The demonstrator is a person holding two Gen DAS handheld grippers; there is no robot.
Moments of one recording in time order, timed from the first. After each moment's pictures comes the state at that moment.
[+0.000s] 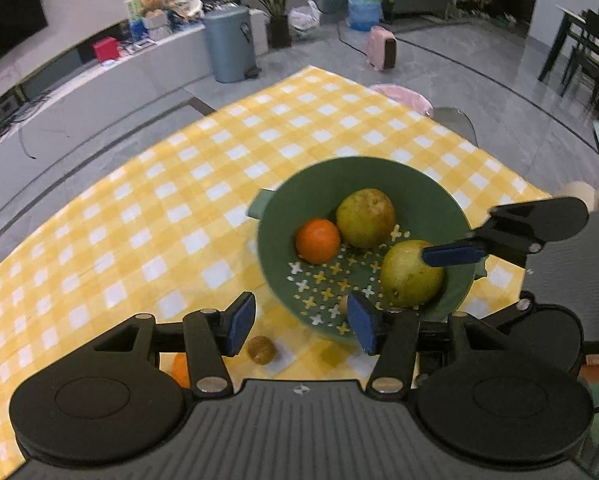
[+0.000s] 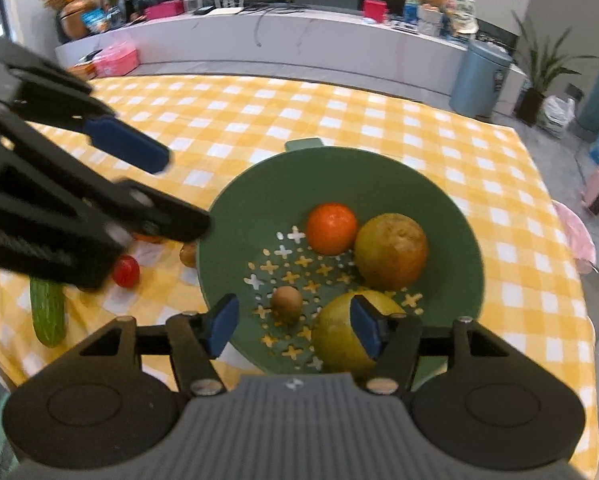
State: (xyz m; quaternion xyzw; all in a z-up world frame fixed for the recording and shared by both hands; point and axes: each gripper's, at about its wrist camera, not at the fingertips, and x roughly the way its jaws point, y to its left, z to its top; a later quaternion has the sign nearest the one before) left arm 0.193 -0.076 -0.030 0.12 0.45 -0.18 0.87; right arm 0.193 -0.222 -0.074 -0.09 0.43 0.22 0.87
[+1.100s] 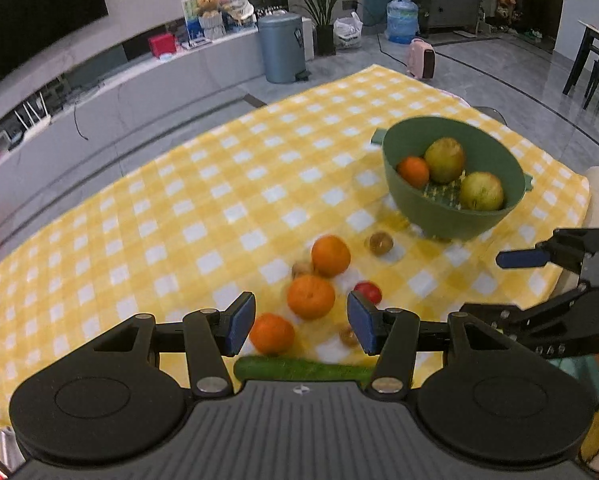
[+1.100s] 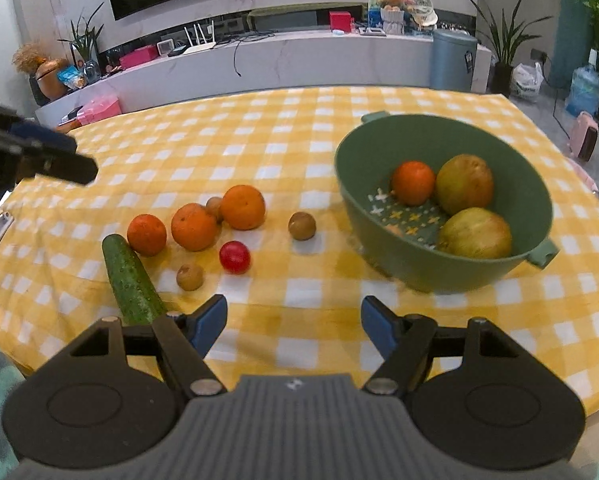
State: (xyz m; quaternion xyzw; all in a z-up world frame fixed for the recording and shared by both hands) left arm 0.117 0.073 -0.028 0.12 0.43 -0.15 0.88; right arm 0.099 -0.150 -0.092 0.00 0.42 0.19 0.89
